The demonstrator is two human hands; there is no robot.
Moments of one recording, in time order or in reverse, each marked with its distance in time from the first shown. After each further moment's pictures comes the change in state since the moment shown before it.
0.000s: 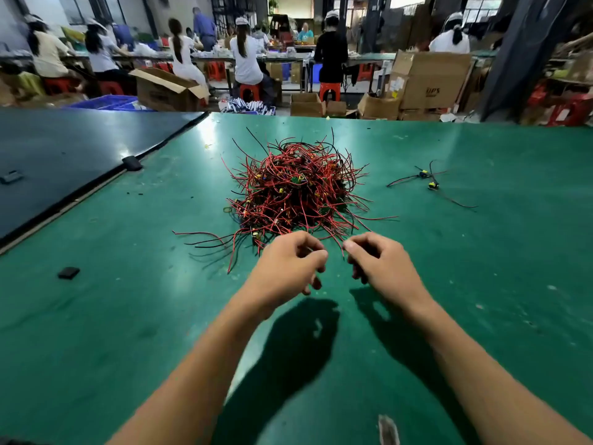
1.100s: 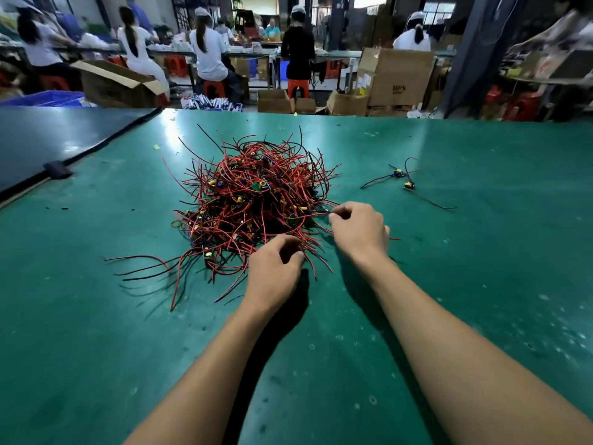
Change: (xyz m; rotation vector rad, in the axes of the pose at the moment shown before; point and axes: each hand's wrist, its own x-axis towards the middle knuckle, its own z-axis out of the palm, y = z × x) left_hand 0.094 -0.056 0.042 0.222 0.233 0.114; right_hand 0.118 0.029 0.002 -0.472 0.378 0.194
